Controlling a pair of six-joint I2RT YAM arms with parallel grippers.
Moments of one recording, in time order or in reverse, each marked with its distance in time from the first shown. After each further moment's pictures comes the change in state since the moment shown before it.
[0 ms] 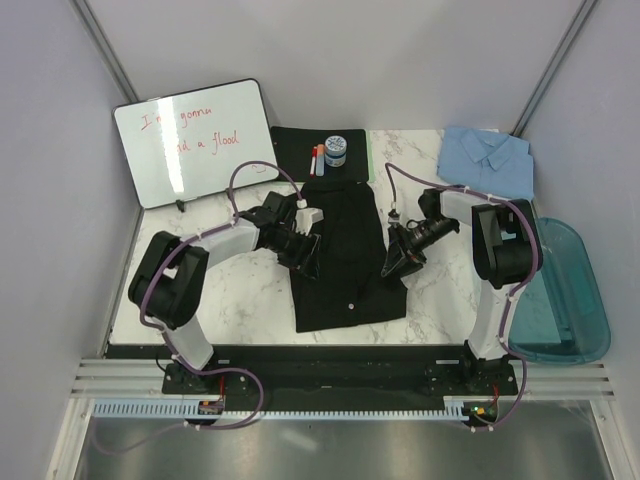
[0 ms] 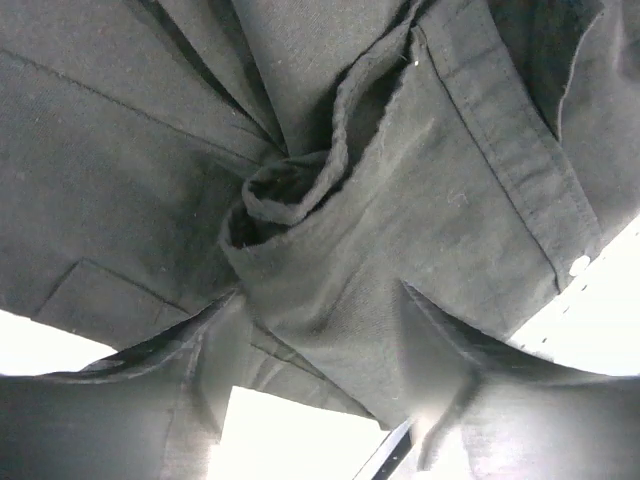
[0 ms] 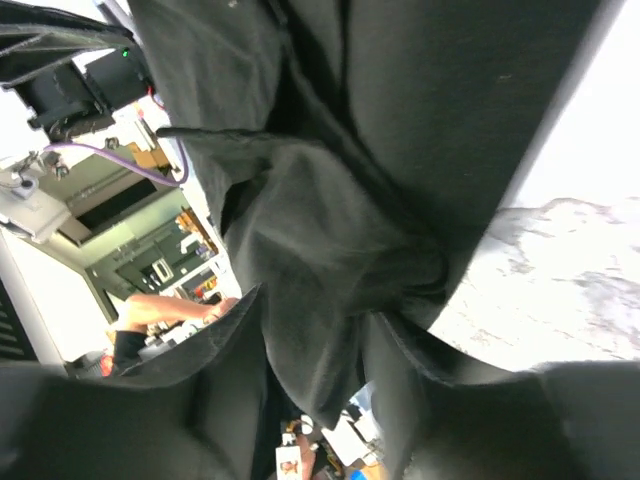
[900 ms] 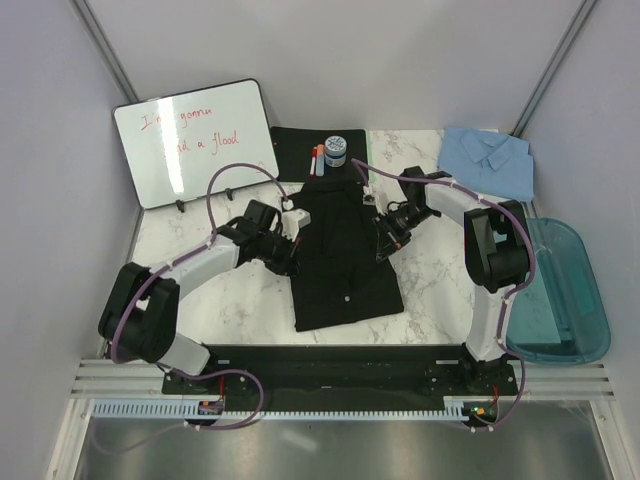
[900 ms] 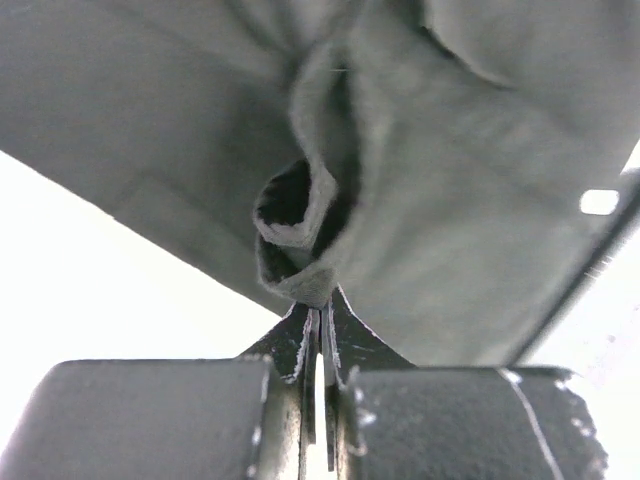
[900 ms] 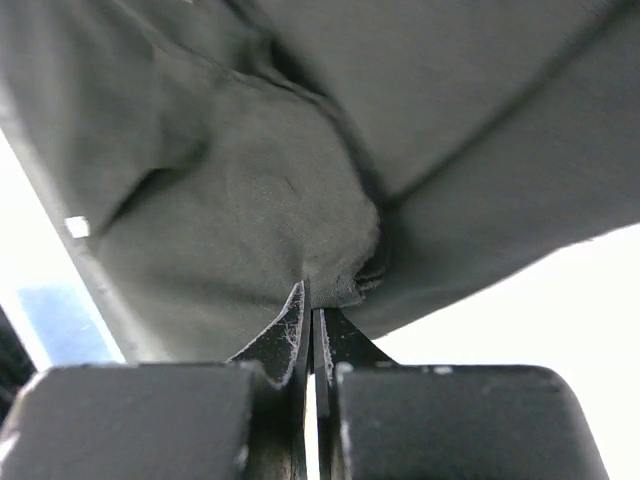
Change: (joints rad) left arm 0.022 -0.245 -0.163 0.053 -0.089 0.069; right arm 0.116 -0.013 0.160 0.116 0.153 -0.380
